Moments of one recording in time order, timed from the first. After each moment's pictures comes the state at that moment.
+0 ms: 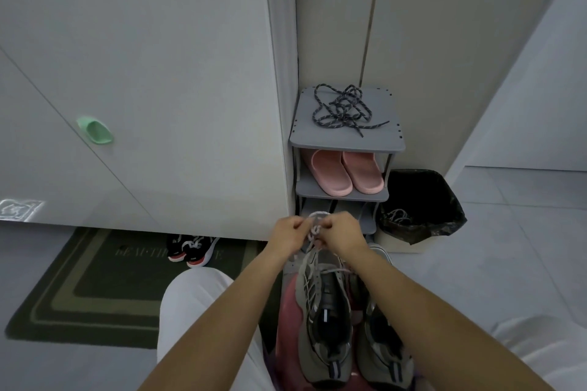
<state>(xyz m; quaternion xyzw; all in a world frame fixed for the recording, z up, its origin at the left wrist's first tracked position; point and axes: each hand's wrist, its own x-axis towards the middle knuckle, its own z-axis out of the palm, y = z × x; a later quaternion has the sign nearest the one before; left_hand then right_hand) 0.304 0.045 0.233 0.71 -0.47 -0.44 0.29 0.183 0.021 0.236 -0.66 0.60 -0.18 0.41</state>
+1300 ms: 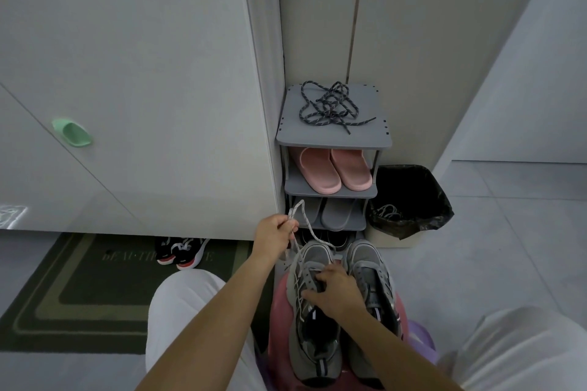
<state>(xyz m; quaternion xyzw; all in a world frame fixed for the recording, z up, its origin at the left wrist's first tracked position) 0.309 0.038 0.206 0.69 -0.43 -0.43 0.39 0.158 0.095 0.165 -0.67 0.64 -0.02 0.38</state>
